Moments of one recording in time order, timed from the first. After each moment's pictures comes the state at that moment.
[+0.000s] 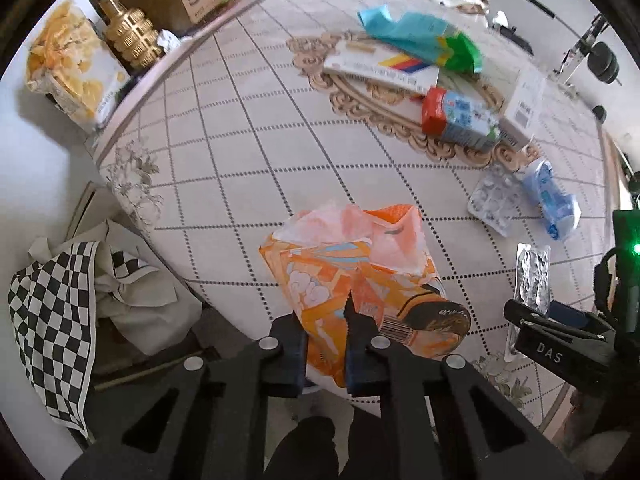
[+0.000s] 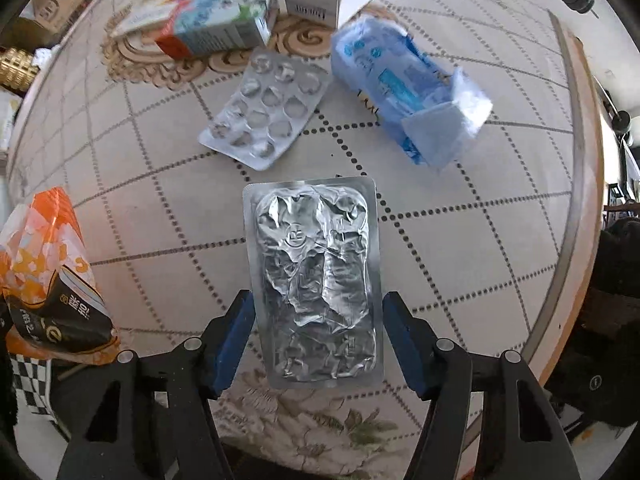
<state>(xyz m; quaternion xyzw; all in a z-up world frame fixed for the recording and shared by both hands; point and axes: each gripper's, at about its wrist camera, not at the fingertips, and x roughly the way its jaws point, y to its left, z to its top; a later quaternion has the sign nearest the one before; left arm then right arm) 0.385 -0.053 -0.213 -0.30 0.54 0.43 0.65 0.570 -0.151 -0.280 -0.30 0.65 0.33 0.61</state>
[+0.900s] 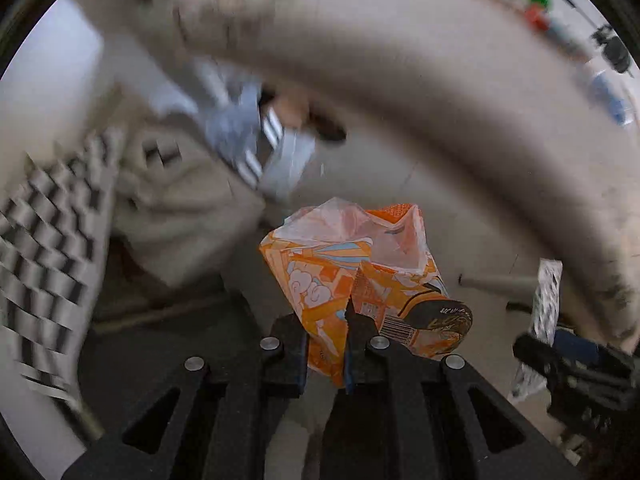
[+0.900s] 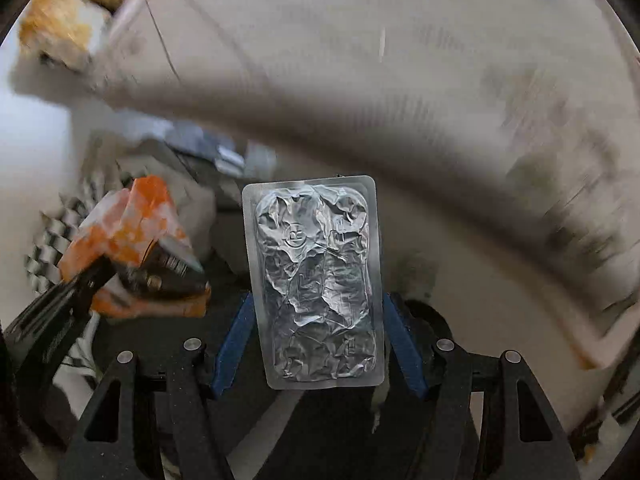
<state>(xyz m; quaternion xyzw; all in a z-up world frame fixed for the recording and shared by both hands) 0.139 -0.100 -0.344 -0.36 0.58 0.42 0.60 0.298 -0.215 -0.357 -0.26 0.70 0.37 0.55</state>
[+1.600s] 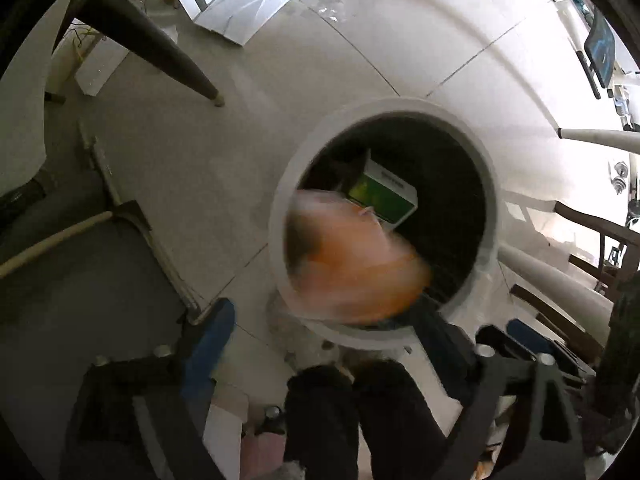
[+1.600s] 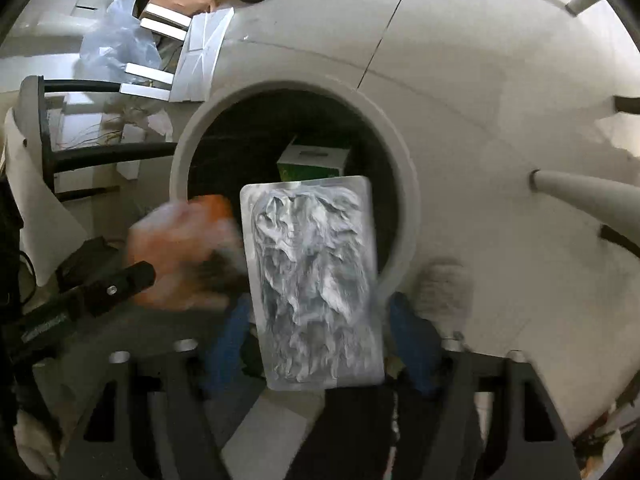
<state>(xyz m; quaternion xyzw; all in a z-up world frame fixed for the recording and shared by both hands) 0.101 -0.072 -0.715 -0.53 0.60 0.33 0.50 0.274 -0.209 -0.748 -0.27 0.77 0.36 0.46</state>
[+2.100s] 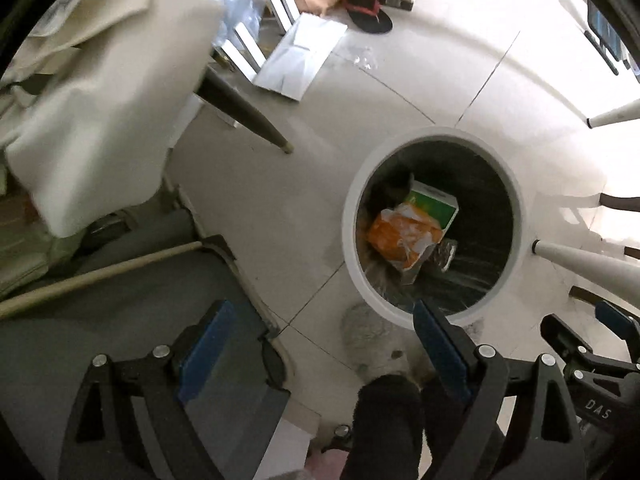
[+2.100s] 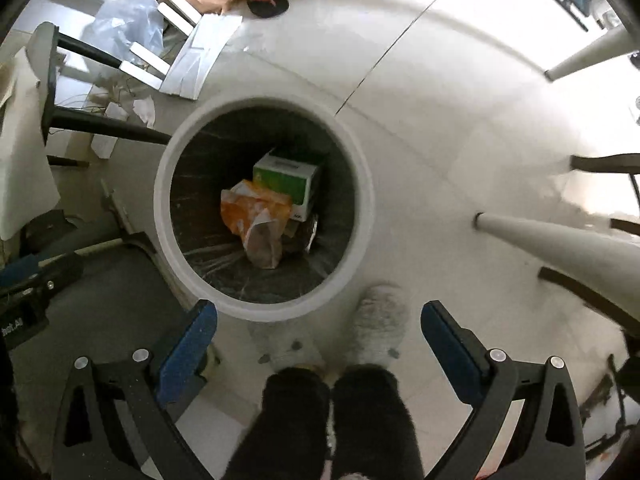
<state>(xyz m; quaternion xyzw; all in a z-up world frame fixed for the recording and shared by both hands) 0.086 -0.103 -0.612 -0.39 0.63 0.41 0.52 0.259 -0.208 -0.661 -0.38 0.66 0.37 0.53</state>
